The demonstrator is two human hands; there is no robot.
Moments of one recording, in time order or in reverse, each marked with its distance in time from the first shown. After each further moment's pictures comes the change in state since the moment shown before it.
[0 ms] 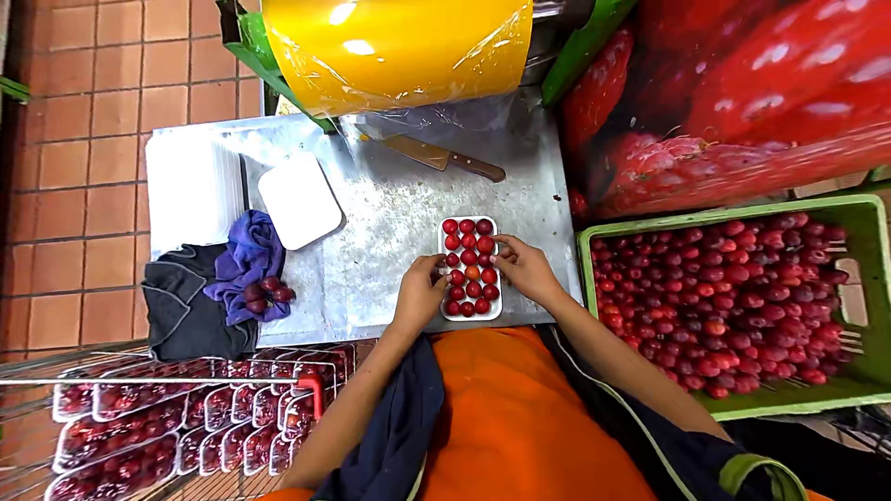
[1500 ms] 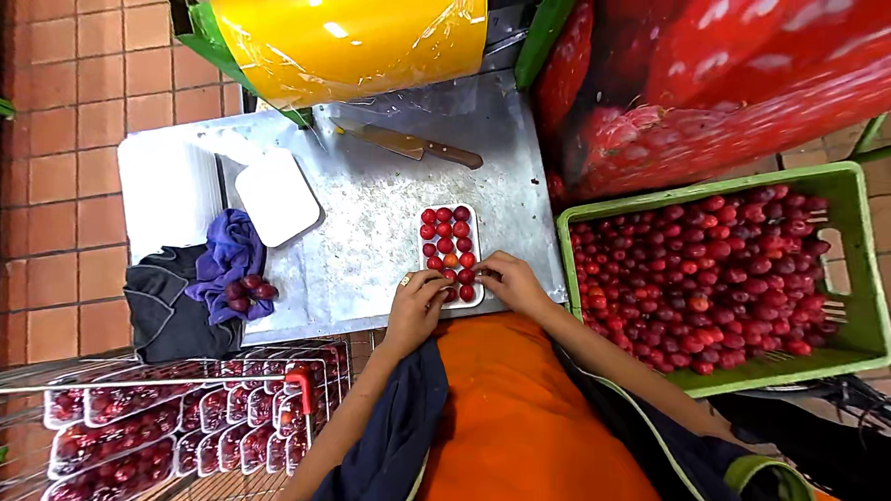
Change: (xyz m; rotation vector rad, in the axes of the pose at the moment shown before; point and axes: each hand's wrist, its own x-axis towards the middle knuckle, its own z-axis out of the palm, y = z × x) left_hand -0.046 -0.018 0.035 0.166 0.101 0.510; right_hand -0.045 0.038 0.007 -0.157 0.022 -0.326
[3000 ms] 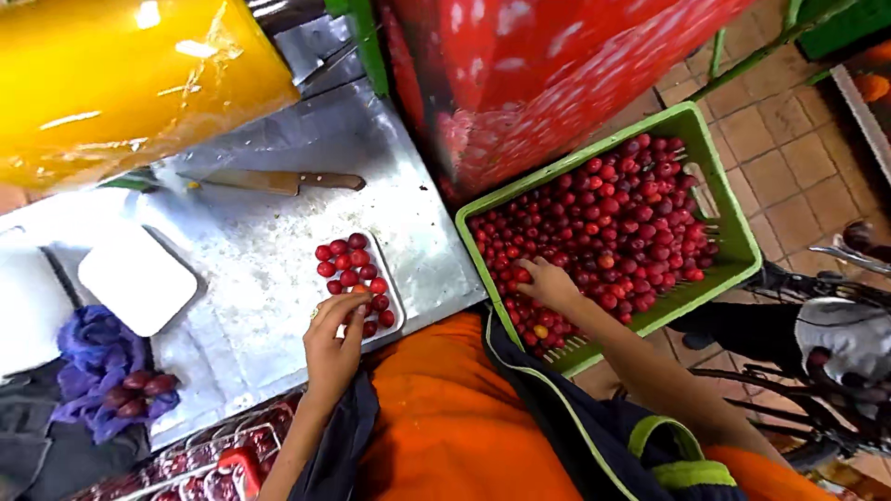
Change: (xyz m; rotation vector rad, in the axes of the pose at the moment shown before) left_hand 0.037 0.045 -0.003 -0.120 0.085 -0.023; right_hand -0.135 0.138 -0.123 -0.440 -0.204 0.715
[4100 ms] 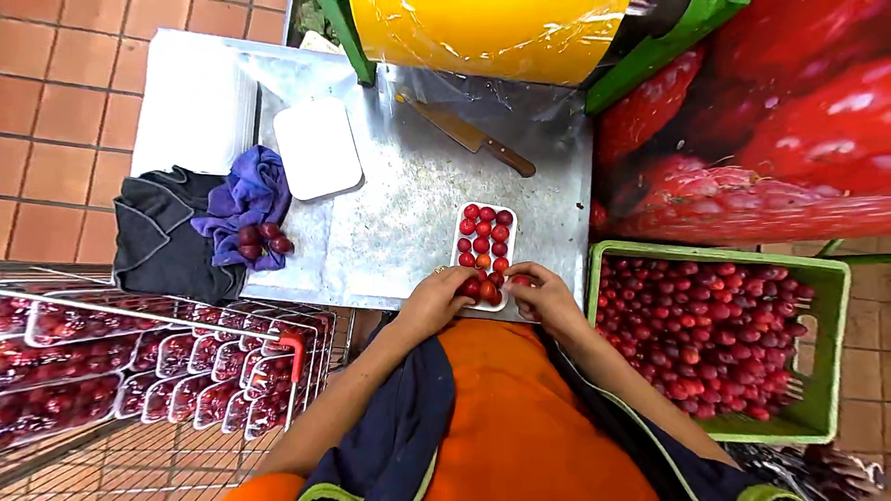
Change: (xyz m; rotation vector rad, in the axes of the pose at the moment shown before) left_hand -0.028 -0.045 -0.032 -0.008 -0.220 -0.070; right_hand -0.027 -0.268 -0.015 0.944 -0.194 -0.305
